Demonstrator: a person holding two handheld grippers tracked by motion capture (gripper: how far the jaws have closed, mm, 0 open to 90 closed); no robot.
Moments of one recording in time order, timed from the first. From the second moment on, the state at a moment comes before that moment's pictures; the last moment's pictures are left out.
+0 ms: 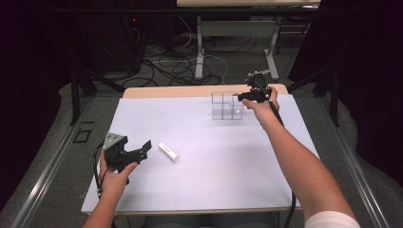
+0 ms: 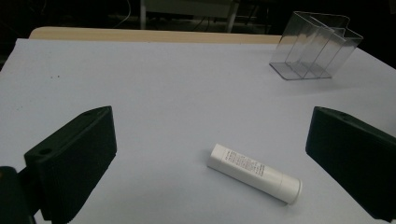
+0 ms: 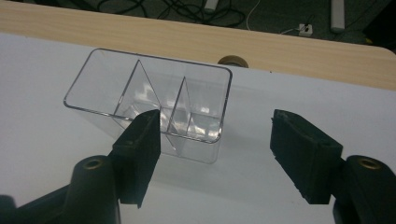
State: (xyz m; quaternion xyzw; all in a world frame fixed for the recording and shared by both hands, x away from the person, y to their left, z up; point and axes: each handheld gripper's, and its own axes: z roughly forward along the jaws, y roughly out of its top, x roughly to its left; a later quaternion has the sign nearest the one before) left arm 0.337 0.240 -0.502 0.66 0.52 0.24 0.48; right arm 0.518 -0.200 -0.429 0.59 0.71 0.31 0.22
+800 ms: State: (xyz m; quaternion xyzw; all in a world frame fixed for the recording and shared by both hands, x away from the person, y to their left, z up) left arm 0.338 0.241 -0.503 0.66 0.53 0.24 0.48; right arm 0.543 -0.202 -0.452 0.62 0.69 0.30 0.21
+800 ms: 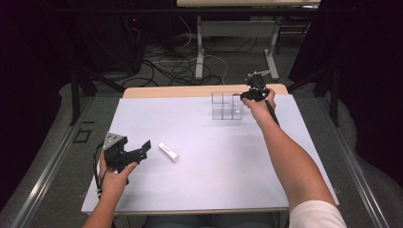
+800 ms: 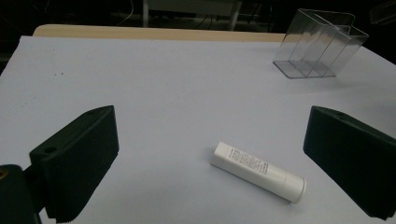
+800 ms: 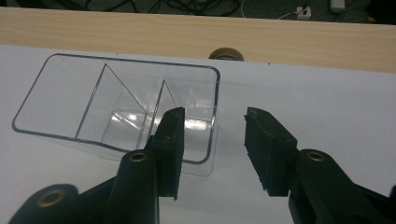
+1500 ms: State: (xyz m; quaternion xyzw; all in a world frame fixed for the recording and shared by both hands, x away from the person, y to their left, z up) left arm 0.337 0.244 -0.503 0.66 0.53 0.23 0.48; right arm 0.555 -0.199 -0.469 0.64 0.69 0.27 0.20
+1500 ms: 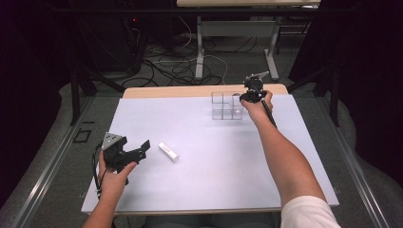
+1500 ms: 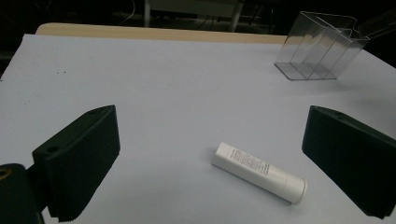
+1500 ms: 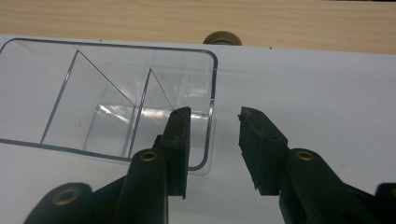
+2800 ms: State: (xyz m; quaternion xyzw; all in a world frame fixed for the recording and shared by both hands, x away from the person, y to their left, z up) left arm 0.338 0.244 -0.503 0.66 0.53 0.23 0.48; right arm 0.557 -0.189 -0.474 0.68 0.66 0.25 0.18
